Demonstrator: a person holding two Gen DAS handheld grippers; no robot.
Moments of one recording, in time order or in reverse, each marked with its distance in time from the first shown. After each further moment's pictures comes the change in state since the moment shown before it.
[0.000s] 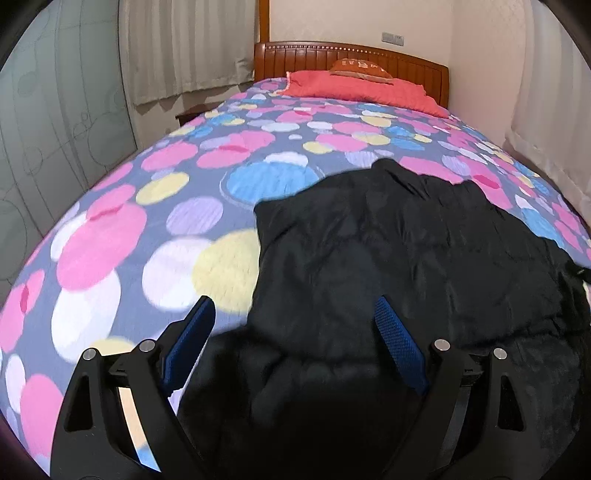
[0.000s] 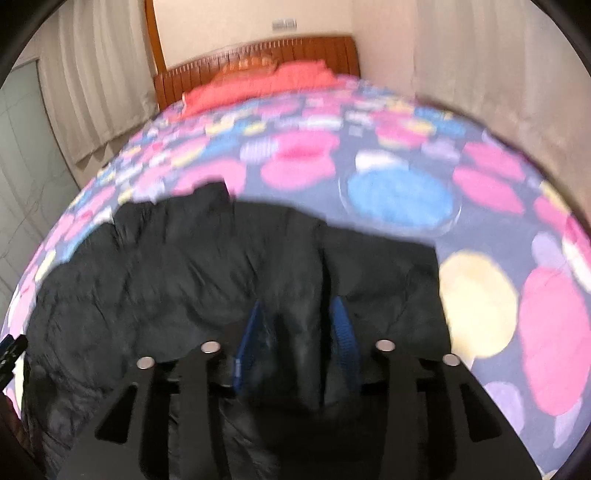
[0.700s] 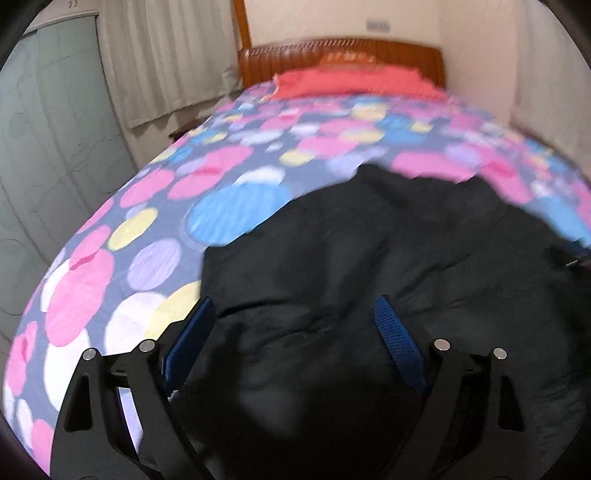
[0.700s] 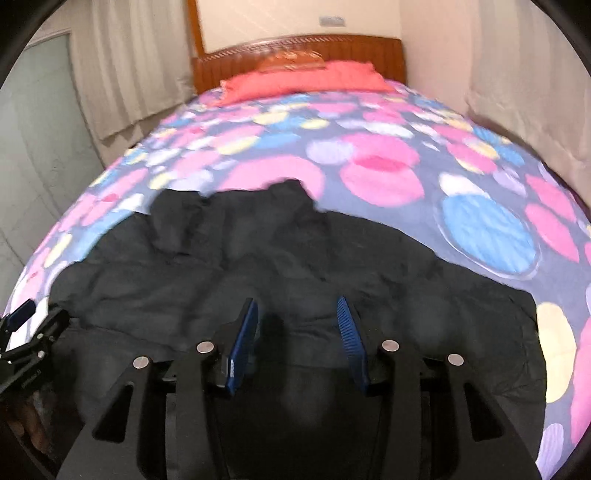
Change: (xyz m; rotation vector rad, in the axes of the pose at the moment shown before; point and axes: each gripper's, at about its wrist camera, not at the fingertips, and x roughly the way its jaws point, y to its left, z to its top) left arm 0.043 -0.063 0.034 0.095 -0.014 0.039; right arm 0.049 0.086 0.015 -0.121 0.030 0.104
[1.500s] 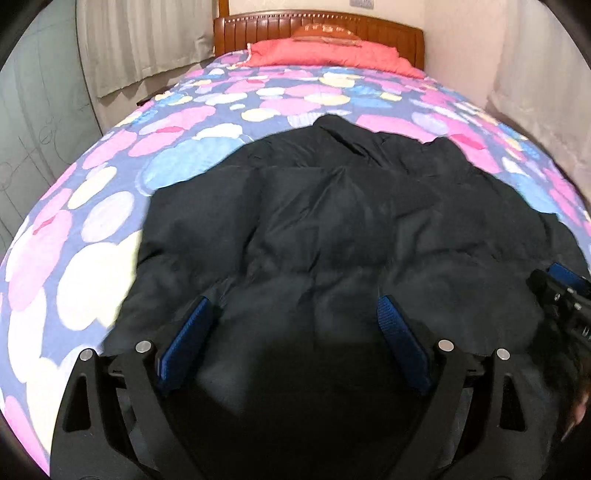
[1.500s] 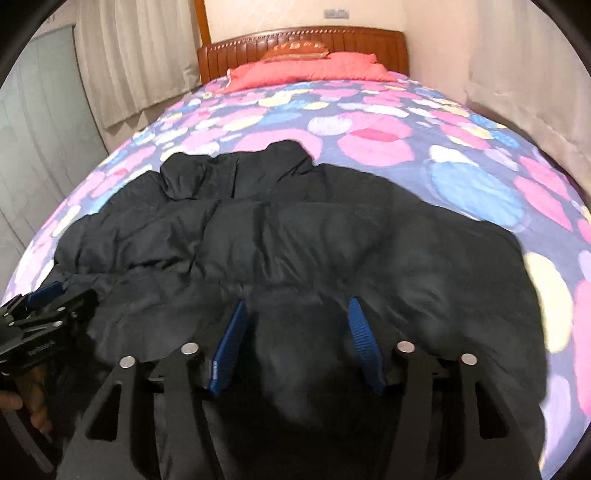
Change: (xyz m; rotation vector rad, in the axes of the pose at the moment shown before) left arm -0.002 -0.004 -0.033 -0.014 0.123 -0.128; right arm -0.034 -0.019 -0.055 0.011 0.037 -0.016
